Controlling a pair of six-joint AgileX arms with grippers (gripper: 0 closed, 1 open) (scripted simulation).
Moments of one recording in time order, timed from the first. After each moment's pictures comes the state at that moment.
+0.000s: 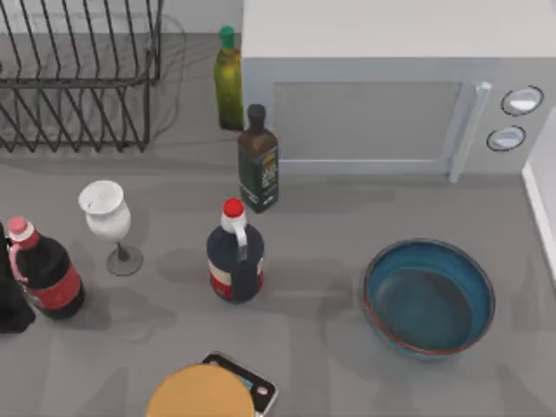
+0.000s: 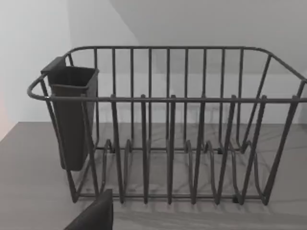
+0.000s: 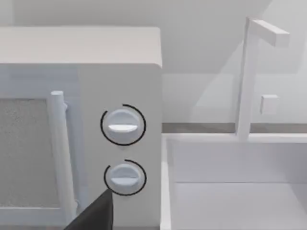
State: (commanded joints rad) left arm 0.00 0.00 0.00 0.00 0.00 0.00; right arm 0.00 0.00 0.00 0.00 0.00 0.00
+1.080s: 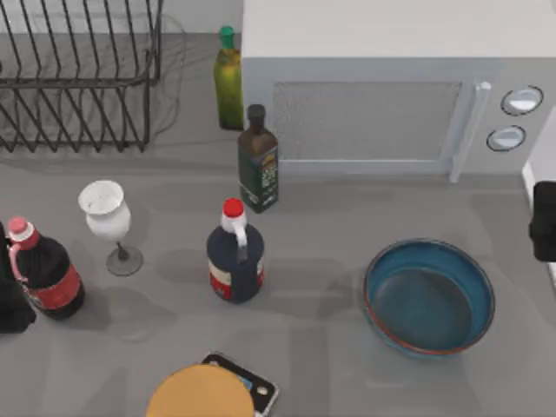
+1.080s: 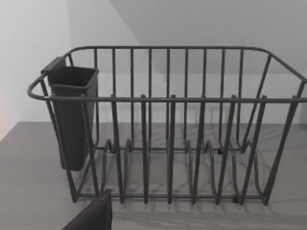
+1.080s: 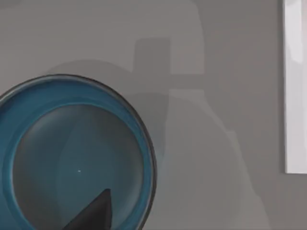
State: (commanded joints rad) left arm 0.00 0.00 0.00 0.00 0.00 0.00; right arm 0.25 1.11 0.86 -0.78 0.00 0.26
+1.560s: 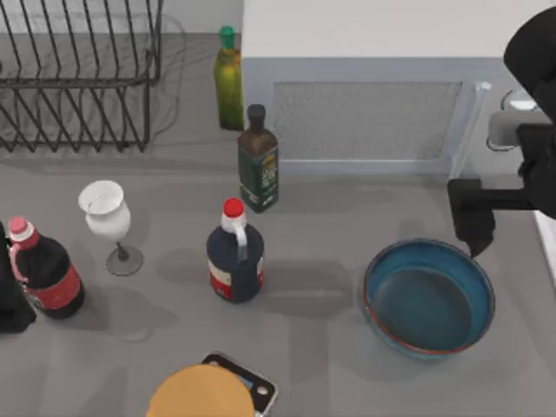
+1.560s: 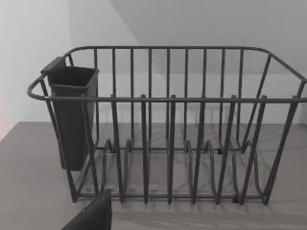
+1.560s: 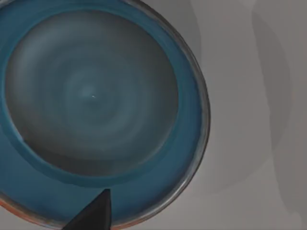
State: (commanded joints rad) left arm 0.00 0.00 0.00 0.00 0.00 0.00; right arm 0.36 1.63 1.27 -1.16 0.00 0.38
